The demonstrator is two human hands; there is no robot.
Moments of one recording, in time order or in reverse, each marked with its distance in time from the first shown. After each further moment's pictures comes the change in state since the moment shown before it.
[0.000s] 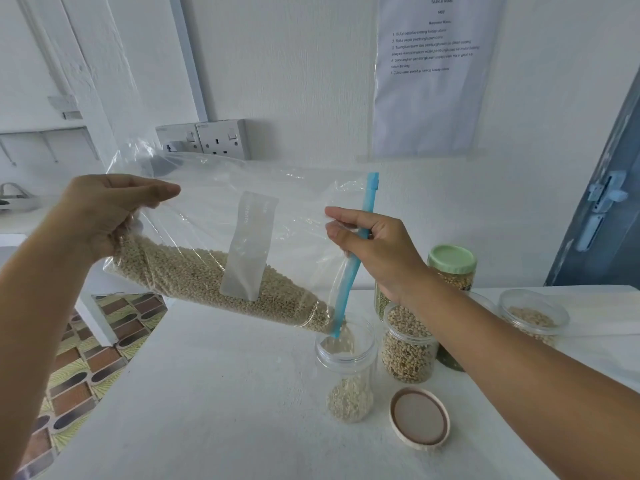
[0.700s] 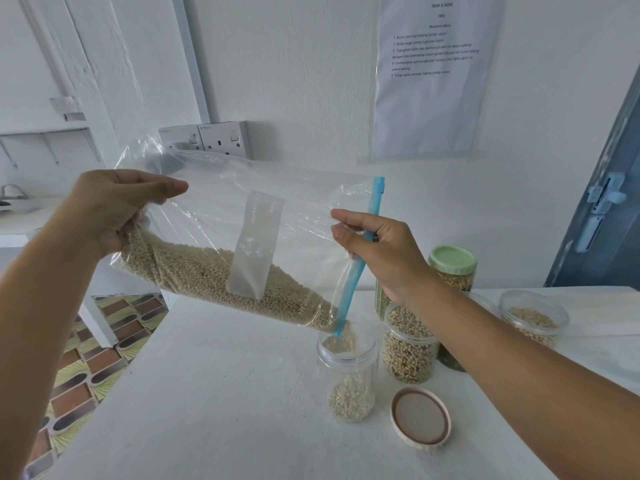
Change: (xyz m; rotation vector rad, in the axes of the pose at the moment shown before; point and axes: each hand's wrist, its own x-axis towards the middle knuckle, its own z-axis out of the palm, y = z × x) left_hand -0.003 0.009 0.005 -0.028 0.002 0.006; right_hand -0.004 -0.001 -0.002 0.014 0.014 0.016
